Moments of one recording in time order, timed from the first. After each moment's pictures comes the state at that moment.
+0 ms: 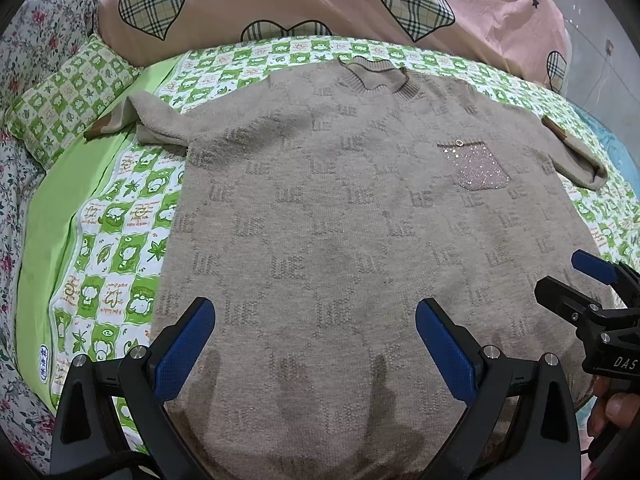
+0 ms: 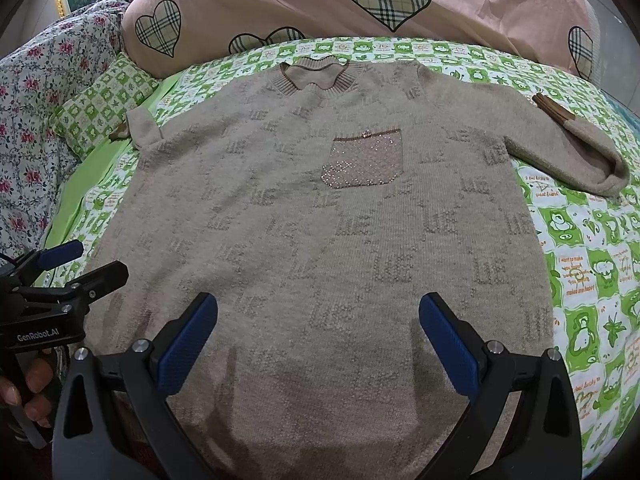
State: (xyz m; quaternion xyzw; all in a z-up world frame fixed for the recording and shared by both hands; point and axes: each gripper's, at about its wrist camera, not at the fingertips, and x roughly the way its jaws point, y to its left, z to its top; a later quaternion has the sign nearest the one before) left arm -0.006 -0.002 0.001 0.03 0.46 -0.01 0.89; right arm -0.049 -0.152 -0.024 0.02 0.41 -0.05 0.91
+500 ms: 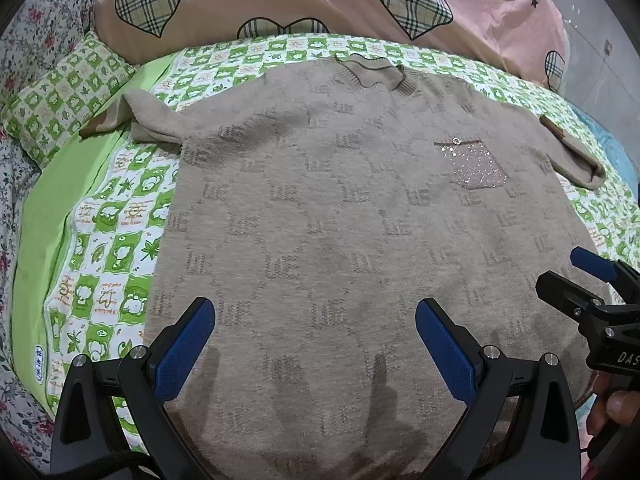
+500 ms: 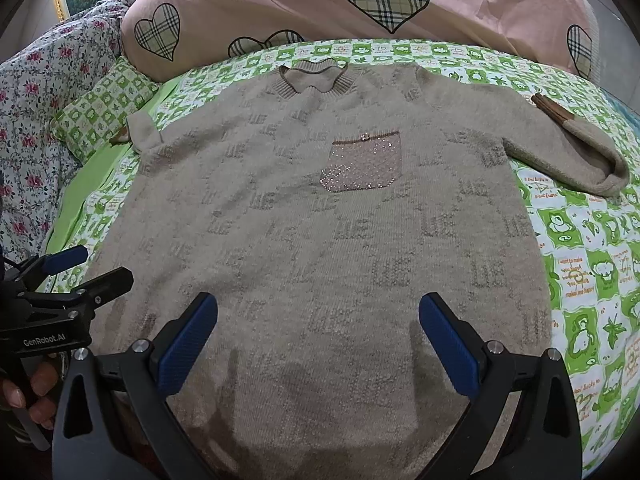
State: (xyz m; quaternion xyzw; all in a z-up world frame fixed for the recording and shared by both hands) left arm 0.003 -0.003 -0.004 0.02 0.47 -0.02 0.88; right arm -0.049 -0.155 -0.022 0.03 0.39 -0.04 0.92
